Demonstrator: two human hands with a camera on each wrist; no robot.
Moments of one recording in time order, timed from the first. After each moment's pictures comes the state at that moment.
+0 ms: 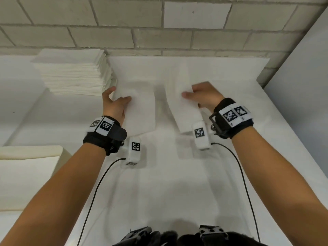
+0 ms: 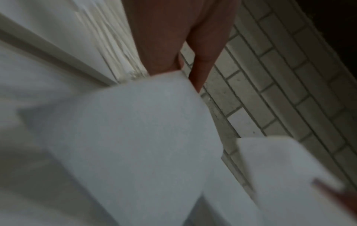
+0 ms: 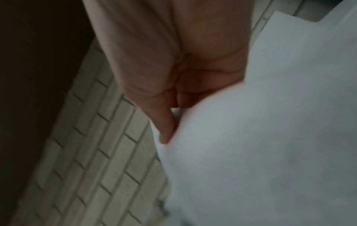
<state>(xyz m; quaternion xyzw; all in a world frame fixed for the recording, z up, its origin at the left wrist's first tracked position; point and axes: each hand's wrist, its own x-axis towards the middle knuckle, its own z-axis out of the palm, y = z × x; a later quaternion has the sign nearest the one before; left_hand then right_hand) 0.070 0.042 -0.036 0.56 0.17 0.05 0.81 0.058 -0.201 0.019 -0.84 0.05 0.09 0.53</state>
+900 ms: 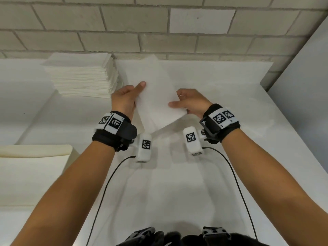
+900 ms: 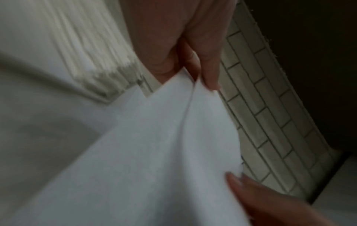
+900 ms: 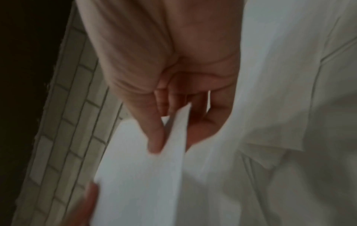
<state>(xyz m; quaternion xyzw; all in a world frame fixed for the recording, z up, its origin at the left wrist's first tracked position) 0.061 0.032 -0.005 0.61 0.11 0.07 0.78 0.059 -0.164 0.008 -0.80 -0.01 0.16 0.58</state>
